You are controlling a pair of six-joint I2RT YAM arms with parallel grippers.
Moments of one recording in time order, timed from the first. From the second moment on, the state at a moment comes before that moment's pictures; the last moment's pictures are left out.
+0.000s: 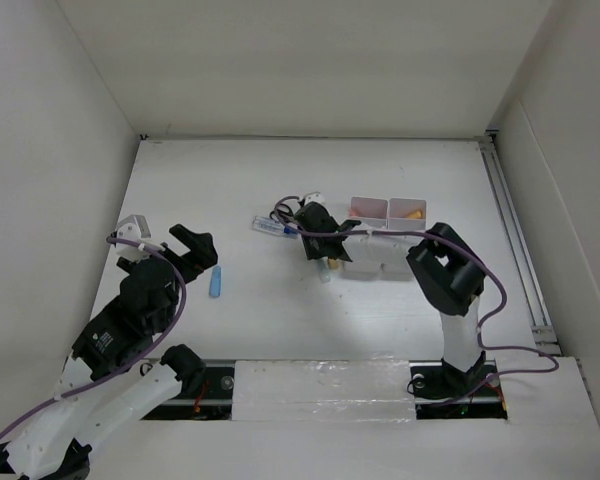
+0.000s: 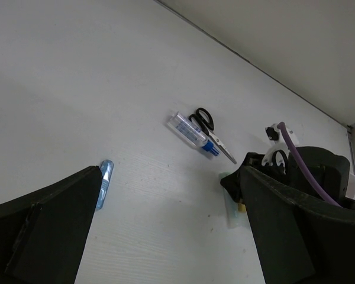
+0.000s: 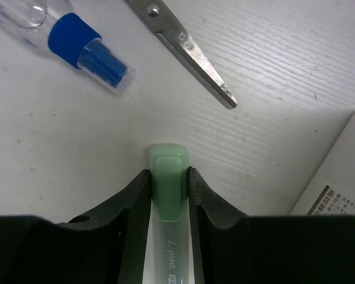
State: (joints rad) left arm -0.70 0.48 0.90 -0.77 -0.73 -0.75; right arm 0.81 1.99 1.31 -0.24 0.29 0.38
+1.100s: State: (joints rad) left arm -0.70 0.50 0.90 -0.77 -0.73 -0.75; right arm 0.16 1.29 0.87 0.44 -0.53 -0.06
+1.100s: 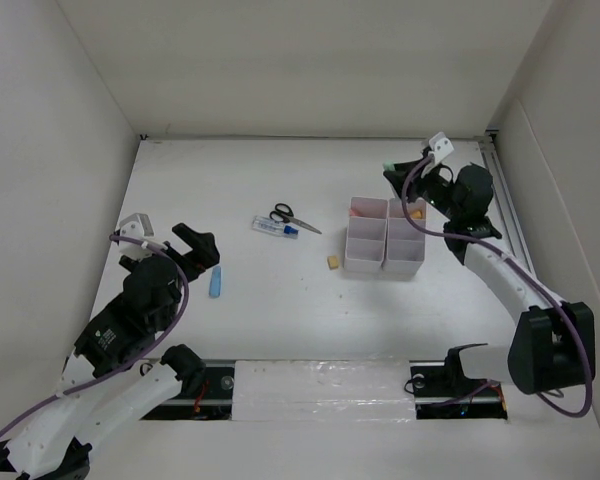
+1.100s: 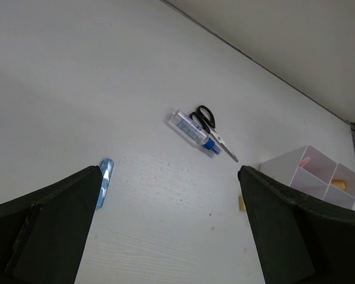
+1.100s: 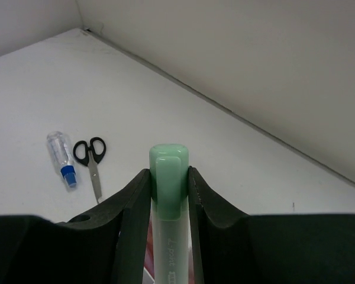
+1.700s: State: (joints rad) left arm -0.70 0.50 0.90 -0.76 -0.70 -0.73; right arm 0.01 1.48 0.87 0.57 -0.87 -0.08
